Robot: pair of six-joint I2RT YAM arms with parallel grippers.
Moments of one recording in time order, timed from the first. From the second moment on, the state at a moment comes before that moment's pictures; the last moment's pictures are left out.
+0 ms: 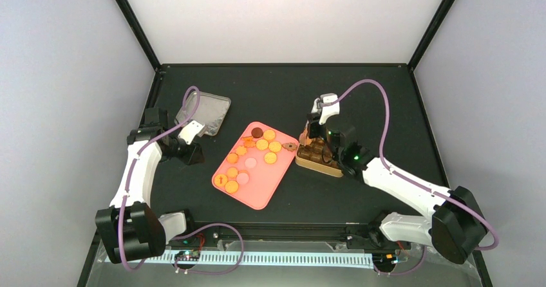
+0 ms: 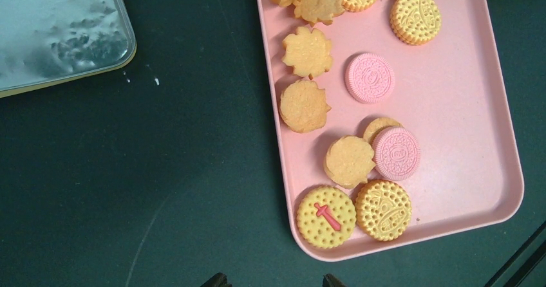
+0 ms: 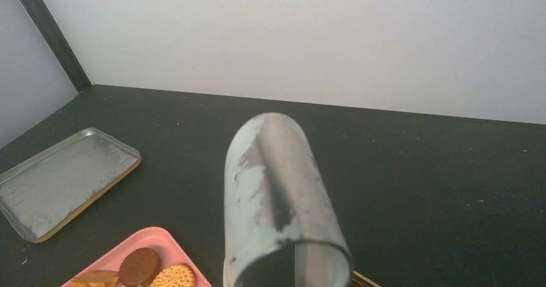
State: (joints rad) left arm 0.20 1.16 0.90 -1.00 0.52 0.66; right arm 0.72 1.18 0.72 0.22 0.39 0.22
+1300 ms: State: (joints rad) left arm 0.20 1.16 0.90 -1.00 0.52 0.66; right arm 0.71 1.18 0.74 0.23 0.33 0.18
